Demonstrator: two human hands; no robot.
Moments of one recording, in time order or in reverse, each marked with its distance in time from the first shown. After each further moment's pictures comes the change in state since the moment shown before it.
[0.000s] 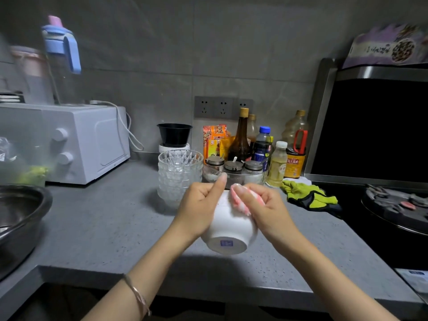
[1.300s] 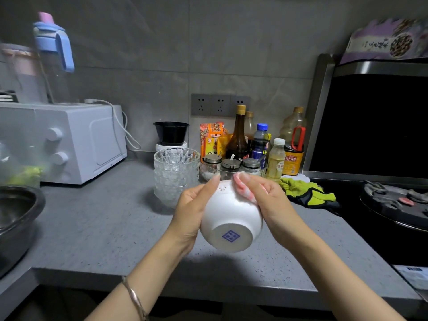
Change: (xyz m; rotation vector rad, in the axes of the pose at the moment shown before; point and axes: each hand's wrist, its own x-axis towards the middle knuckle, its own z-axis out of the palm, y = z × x) left_hand -0.004 -0.010 0.006 -0.484 -0.003 -0.212; right_hand 0.007 -0.009 -0.012 0.080 0.011 0.115
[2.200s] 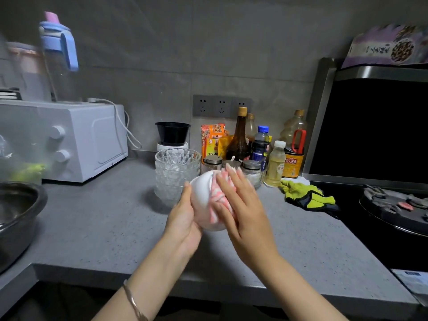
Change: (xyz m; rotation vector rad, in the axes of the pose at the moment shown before) left_hand 0.017 -0.018 -0.008 -0.442 0.378 -0.308; right_hand -0.004 0.053 0.023 -0.916 0.177 -0.615
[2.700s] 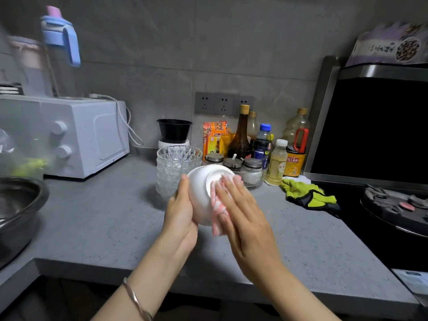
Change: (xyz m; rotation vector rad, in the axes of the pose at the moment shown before) left_hand -0.003 0.004 0.006 0.121 0.140 0.209; right_hand -0.014 -0.010 -0.004 -0.058 0.012 -0.126
